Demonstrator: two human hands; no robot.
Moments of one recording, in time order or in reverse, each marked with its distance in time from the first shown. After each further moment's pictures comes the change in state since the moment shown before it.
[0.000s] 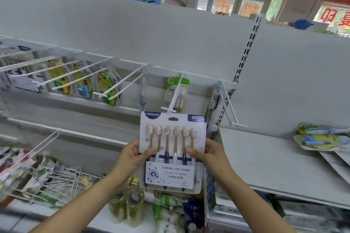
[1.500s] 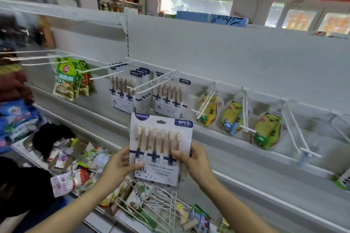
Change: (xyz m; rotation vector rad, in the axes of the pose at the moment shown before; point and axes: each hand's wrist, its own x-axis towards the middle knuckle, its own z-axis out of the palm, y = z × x) left_hand -0.021 0.080 -0.595 0.351 0.300 0.032; right_hand 0.162 -0.057 0.586 0.006 -0.235 -0.112
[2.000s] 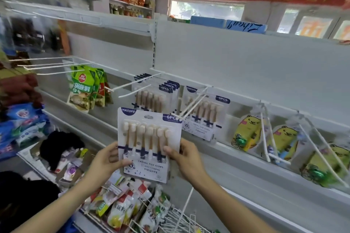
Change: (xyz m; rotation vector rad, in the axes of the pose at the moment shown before) left_hand 0.092 -0.008 -0.149 -0.044 0.064 0.063; right_hand 0.124 -0.022 0.131 -0.038 -0.112 -0.122
